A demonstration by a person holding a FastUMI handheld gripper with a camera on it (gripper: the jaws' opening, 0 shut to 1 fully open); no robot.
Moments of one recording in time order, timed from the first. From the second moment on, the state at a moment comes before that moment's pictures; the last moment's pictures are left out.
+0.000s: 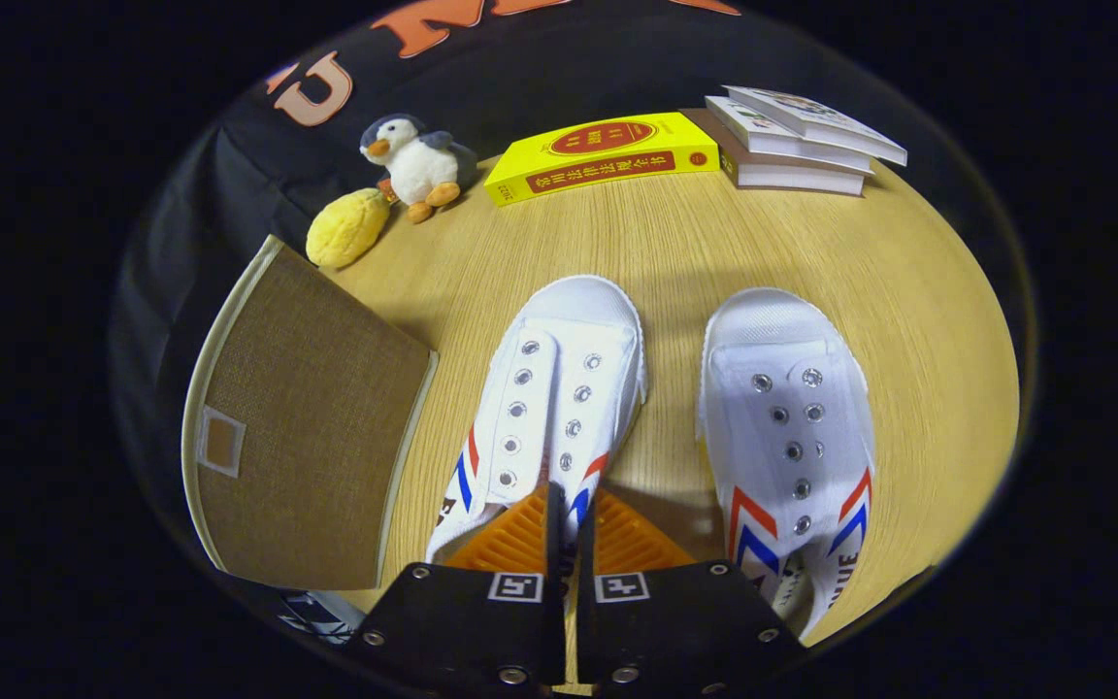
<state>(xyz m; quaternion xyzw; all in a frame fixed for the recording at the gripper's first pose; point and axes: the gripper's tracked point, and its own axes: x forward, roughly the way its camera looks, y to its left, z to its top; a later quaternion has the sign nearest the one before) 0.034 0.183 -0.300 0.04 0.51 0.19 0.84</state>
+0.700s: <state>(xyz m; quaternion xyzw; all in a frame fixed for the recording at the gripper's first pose) 0.033 0.207 -0.185 0.24 0.40 0.23 0.85</state>
